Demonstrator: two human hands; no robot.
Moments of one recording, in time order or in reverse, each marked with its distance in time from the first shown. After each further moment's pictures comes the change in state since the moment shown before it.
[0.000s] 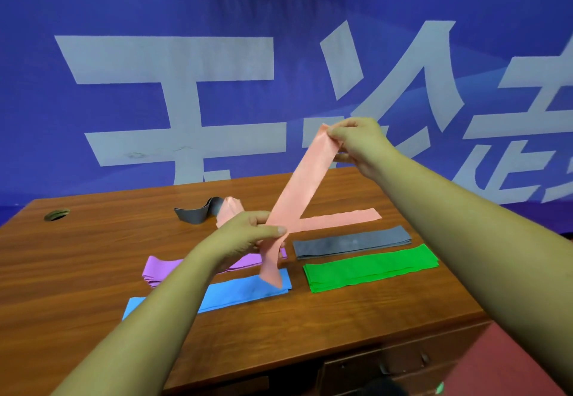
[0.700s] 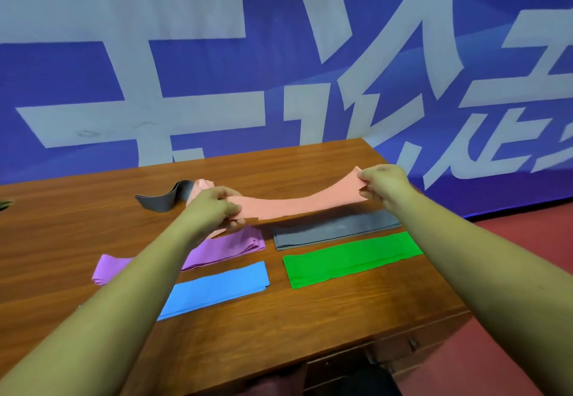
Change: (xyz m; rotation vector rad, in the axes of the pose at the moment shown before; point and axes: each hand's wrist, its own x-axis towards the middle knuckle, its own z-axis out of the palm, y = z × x) left_hand 0.084 -0.035 -0.021 0.011 0.304 -0.175; right_hand 0.051 0.167 -0.079 -0.031 0.235 0.366
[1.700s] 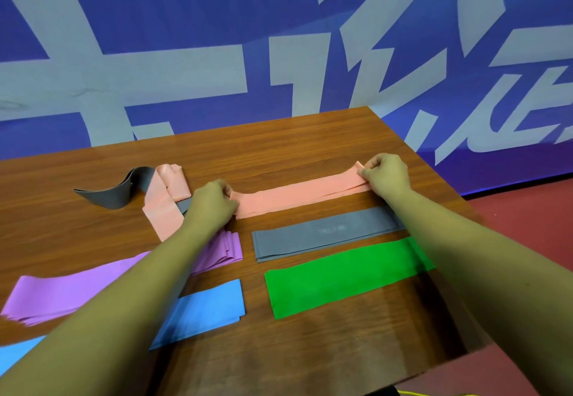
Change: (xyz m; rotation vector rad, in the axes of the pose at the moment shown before) left_hand 0.119 -0.053 0.052 0.641 0.257 0.141; right_hand 0.116 0.068 0.010 -0.614 0.111 -0.212
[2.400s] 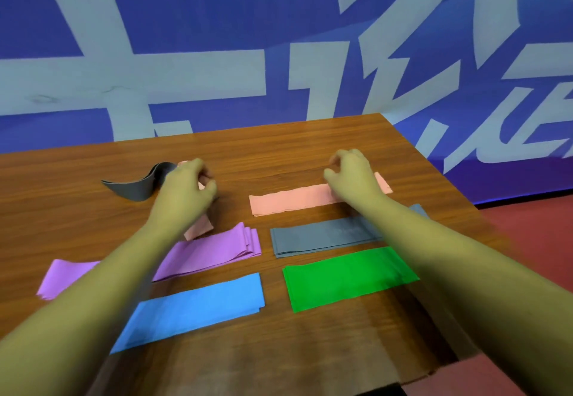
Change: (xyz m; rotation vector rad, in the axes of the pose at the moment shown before) left_hand -0.013 -0.035 -0.065 0.035 0.227 0.218; right_hand -0.053 -0.075 0.037 -0.184 -0.113 -0.329
